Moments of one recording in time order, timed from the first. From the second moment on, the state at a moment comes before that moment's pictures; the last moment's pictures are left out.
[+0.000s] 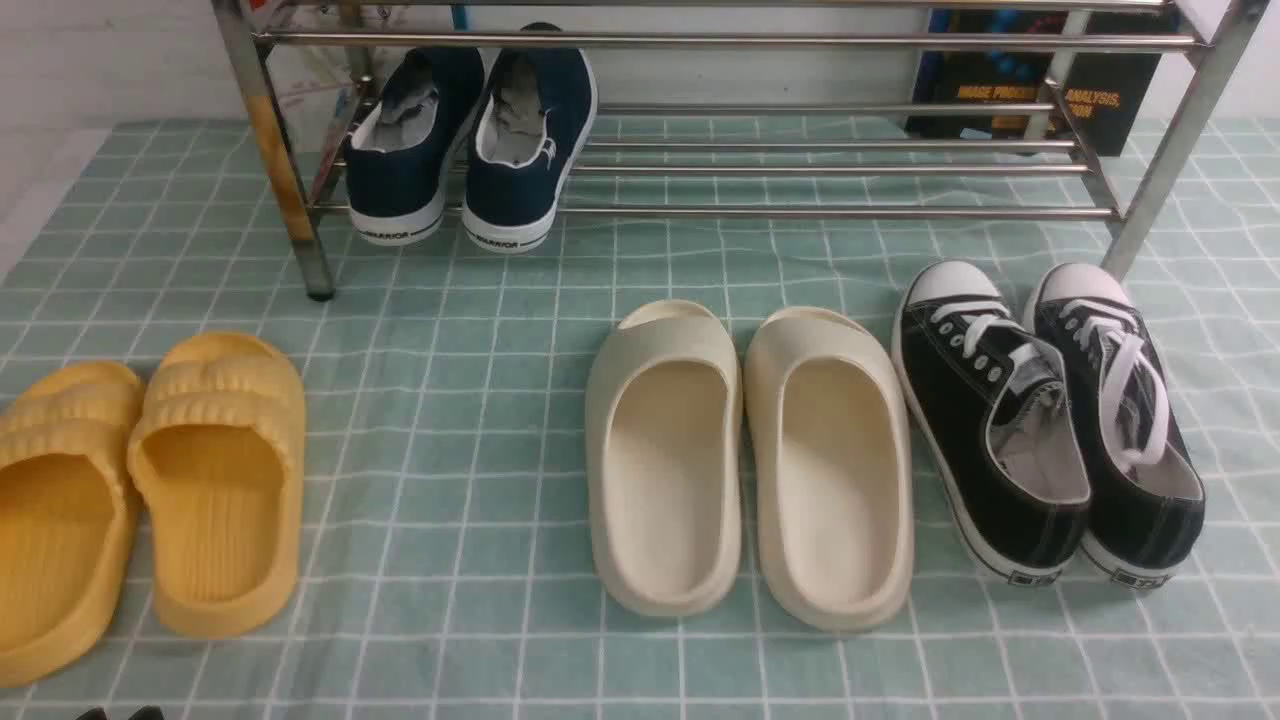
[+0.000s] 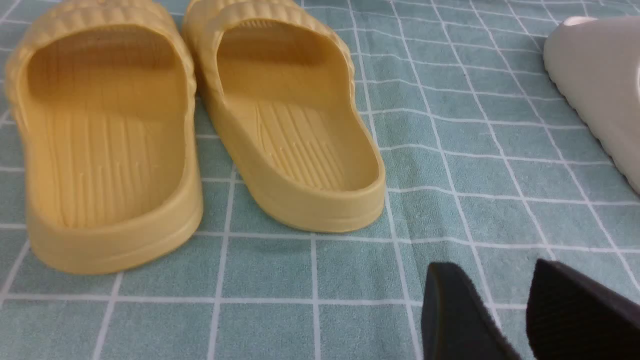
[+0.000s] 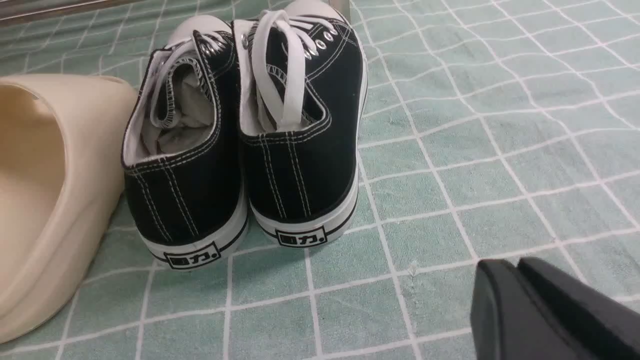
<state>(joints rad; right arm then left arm) -0.12 -0.01 0.01 0.02 0.39 0.12 -0.12 -0.01 0.03 -0.02 0.40 -0.16</state>
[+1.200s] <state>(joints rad) -0.12 -0.01 0.03 -0.01 -0.33 0.25 -0.12 -0.01 0.03 -0.02 0.40 -0.16</state>
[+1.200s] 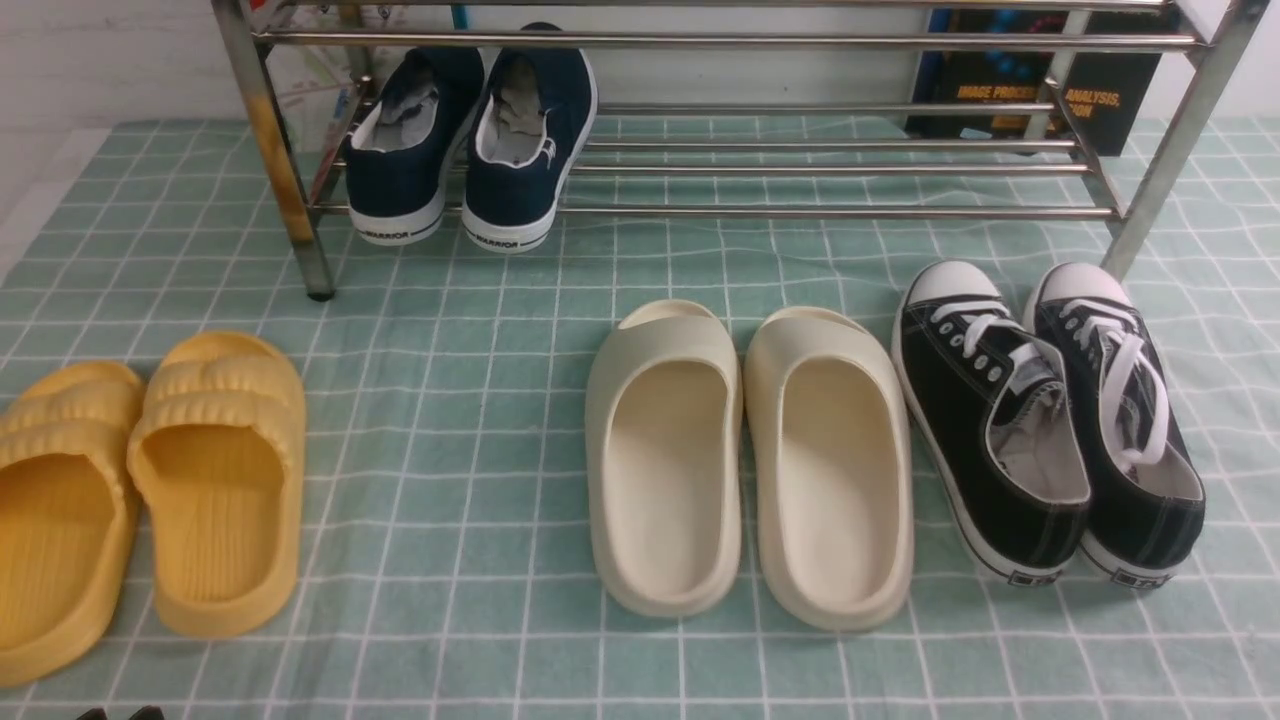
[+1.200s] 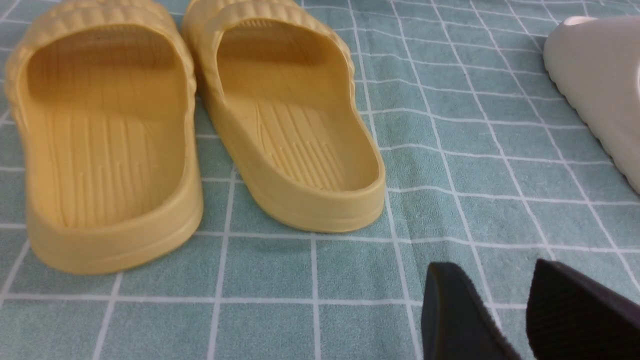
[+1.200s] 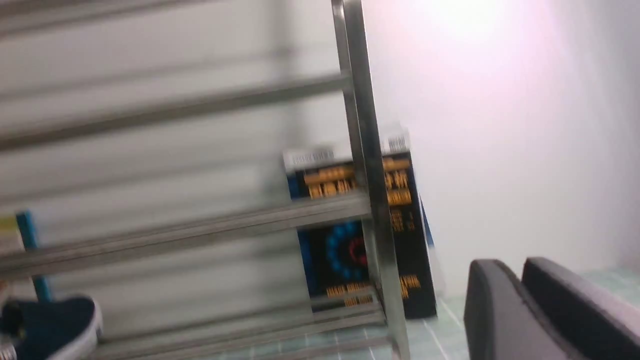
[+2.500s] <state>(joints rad) 0.41 1.56 -1.14 0.00 0.83 0.11 -0.12 -0.01 0.03 -0.02 0.40 -0.16</state>
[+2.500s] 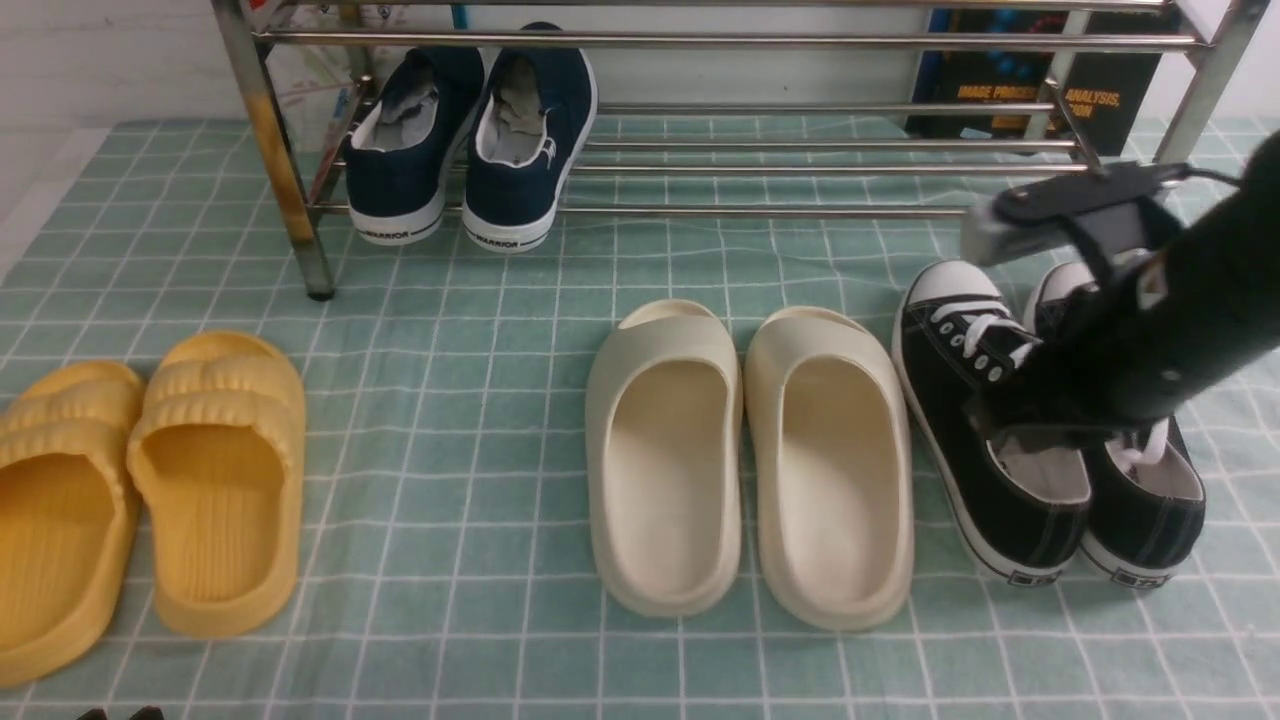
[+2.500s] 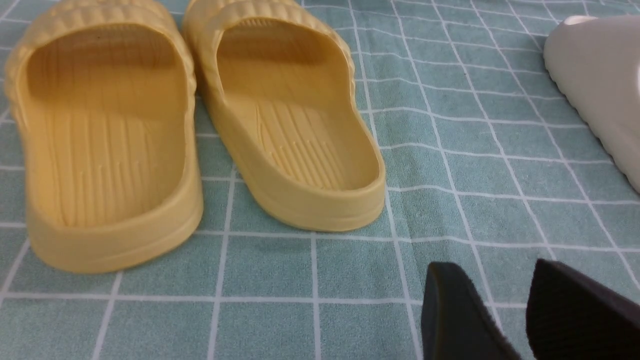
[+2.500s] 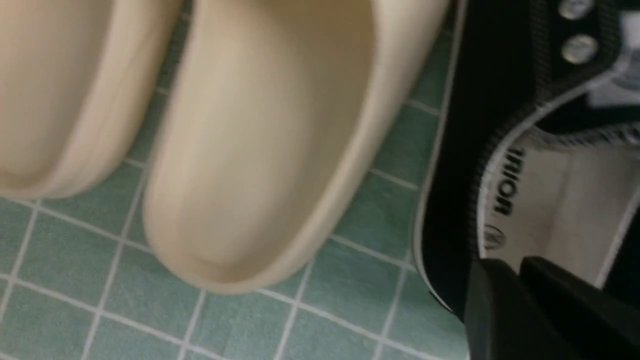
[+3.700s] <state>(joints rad) 0.40 1.71 -1.19 -0.10 0.76 0.31 -0.12 -0.01 0.03 -0.02 0.40 -0.16</state>
